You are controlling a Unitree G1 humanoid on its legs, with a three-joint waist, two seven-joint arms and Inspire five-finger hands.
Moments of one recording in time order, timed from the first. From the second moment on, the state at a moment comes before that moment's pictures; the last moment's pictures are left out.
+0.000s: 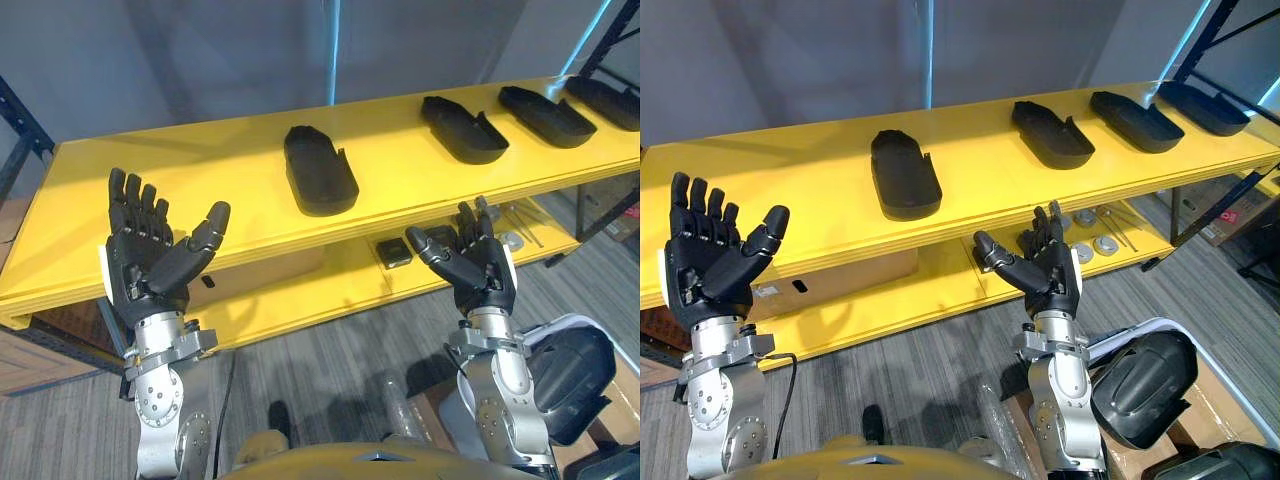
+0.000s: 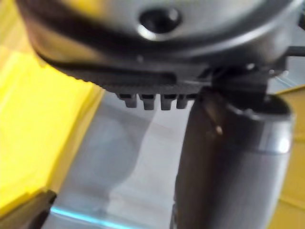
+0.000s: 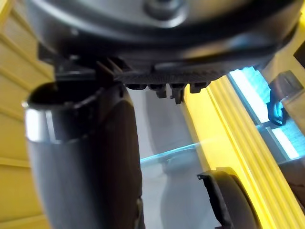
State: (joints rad) left arm 0.38 0.05 0.08 -0.42 -0.33 -0.31 0.30; right arm 0.23 -0.13 0.03 -0.21 0.41 -0.18 -0.07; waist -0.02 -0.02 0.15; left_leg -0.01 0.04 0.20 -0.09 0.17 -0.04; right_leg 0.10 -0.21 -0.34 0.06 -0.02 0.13
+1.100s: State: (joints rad) left arm 0.45 0.02 0.25 0.19 -0.25 -0.13 0.34; right arm 0.01 -0.16 0.28 -0.02 0.20 -0.16 -0.12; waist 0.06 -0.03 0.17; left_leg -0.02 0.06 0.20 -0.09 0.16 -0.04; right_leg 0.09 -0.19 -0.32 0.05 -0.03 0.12
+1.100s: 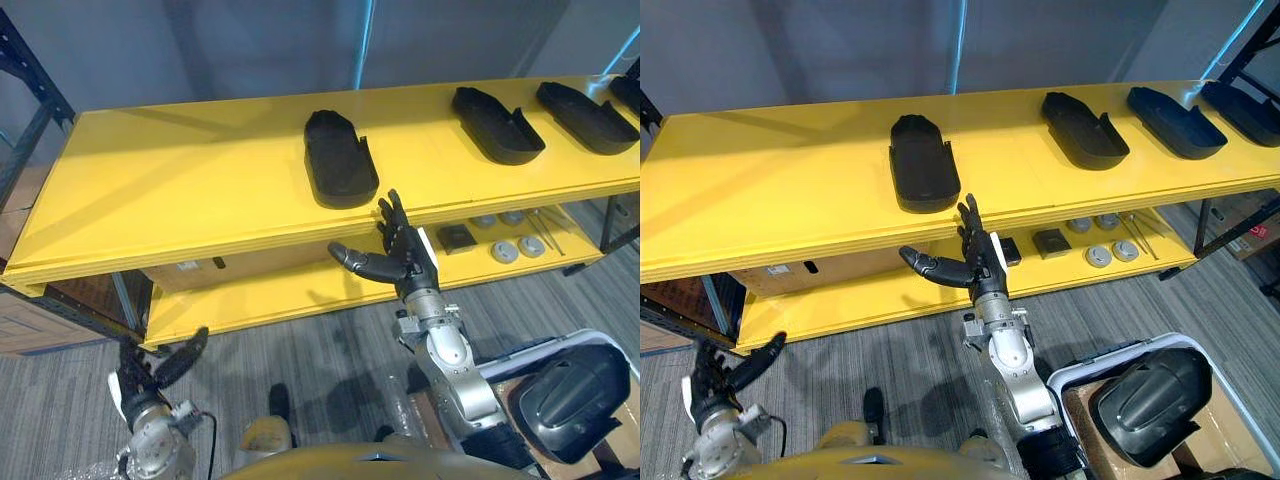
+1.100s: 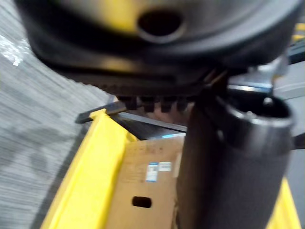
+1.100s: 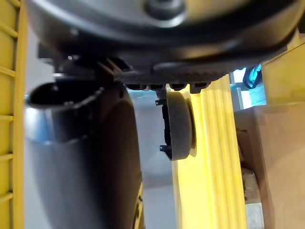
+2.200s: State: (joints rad) left arm 0.43 0.05 0.04 0.62 -0.35 -0.21 0.14; right arm -0.26 -0.15 0.28 0.21 0.12 -0.19 -0.14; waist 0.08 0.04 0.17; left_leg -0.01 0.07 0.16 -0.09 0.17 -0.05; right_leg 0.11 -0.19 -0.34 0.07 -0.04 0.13
